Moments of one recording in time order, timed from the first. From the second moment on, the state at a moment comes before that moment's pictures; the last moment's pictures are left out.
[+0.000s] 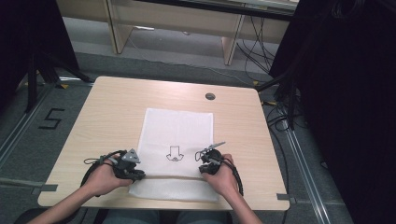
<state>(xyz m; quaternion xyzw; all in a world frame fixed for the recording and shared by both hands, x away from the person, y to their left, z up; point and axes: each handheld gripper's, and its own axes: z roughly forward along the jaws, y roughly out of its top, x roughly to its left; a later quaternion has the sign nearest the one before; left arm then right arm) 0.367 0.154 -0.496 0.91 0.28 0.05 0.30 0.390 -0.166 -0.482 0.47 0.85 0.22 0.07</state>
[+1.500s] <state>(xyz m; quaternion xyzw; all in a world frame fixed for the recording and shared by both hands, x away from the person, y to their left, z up) 0.369 0.140 -0.488 0.87 0.29 0.04 0.40 0.349 -0.219 -0.463 0.49 0.83 0.26 0.07</state>
